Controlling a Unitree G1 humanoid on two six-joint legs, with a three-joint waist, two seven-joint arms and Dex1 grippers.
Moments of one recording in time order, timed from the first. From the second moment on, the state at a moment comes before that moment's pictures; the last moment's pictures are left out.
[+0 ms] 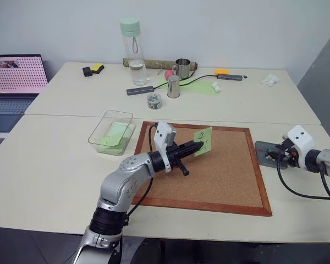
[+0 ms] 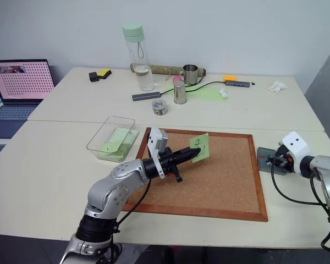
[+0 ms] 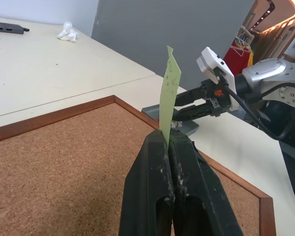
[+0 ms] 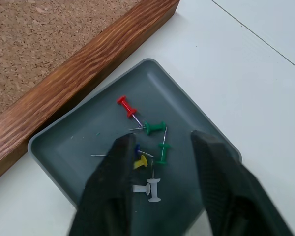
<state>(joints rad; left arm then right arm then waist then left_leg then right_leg) -0.38 0.19 -0.14 -0.20 -0.52 0.63 -0.67 -0.36 -0.89 -0.06 0.27 0.12 0.44 0.84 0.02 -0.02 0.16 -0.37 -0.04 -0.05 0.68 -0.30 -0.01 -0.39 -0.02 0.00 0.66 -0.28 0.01</state>
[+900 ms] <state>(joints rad) -0.40 0.55 0.23 -0.22 -0.30 0.59 -0.33 -0.58 -0.89 -0.09 -0.26 0.58 0.58 1.15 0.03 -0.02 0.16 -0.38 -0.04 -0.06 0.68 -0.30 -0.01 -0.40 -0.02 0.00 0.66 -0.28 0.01</state>
